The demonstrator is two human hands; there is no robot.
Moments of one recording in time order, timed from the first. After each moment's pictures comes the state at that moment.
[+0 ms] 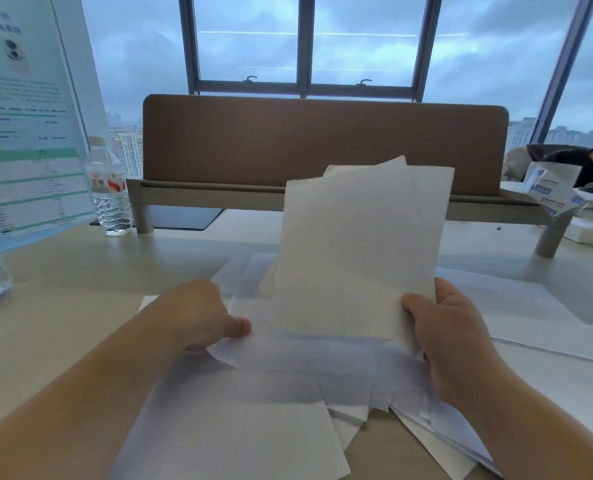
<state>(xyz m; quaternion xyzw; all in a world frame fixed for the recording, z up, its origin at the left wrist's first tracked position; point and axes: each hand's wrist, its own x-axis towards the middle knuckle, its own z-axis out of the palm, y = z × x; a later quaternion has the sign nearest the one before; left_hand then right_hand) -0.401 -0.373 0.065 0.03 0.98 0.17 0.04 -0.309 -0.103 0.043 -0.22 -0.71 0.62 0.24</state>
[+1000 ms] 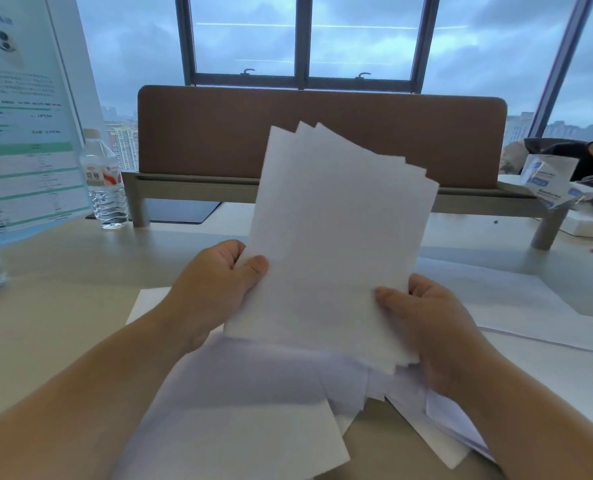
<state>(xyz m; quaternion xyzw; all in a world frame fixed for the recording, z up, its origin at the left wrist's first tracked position) -0.395 -0.350 0.061 0.12 0.81 0.58 -0.03 -0.306 -0.110 0.049 -0.20 -0.71 0.66 0.15</state>
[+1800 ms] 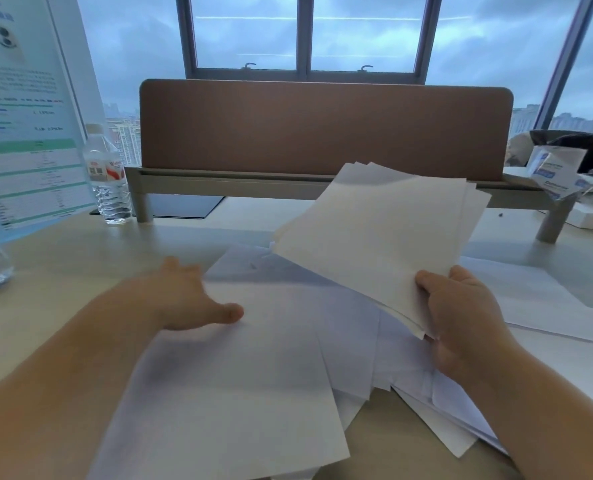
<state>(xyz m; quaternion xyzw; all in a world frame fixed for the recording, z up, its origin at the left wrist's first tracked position) -0.417 -0.397 0.065 0.03 1.00 0.02 0.08 -0.310 -0.097 0.049 -0.23 -0.63 0.71 0.24</state>
